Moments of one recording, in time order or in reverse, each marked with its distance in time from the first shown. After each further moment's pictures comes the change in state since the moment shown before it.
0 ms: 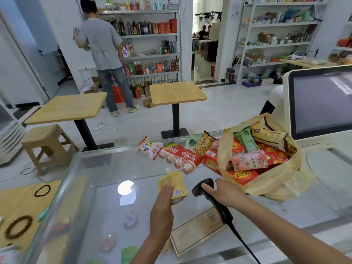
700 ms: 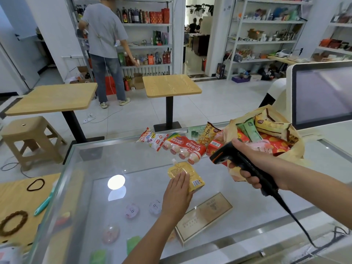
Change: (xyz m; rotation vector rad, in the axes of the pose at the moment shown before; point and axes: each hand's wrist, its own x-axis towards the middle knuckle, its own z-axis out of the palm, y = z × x) left_hand 0.023 -0.006 0.004 0.292 -0.429 0.195; right_hand -0.082 -0.032 -0.092 0.896 -0.243 0.227
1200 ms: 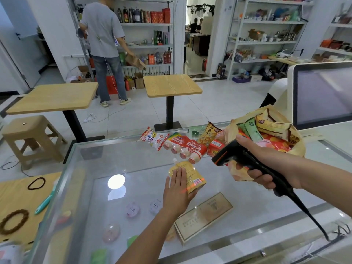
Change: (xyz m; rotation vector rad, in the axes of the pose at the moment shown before) left_hand 0.009 -0.007 0.003 -0.032 -0.191 -0.140; right_hand -0.033 -0.018 0.006 -0.062 0.001 0.074
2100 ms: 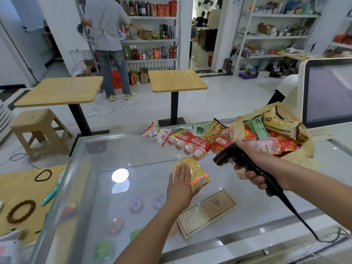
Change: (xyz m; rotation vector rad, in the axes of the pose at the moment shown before) left_hand 0.000 0.005 -0.010 0.008 -0.071 -0.041; right_hand 0.042 0.015 0.006 0.047 0.025 0.009
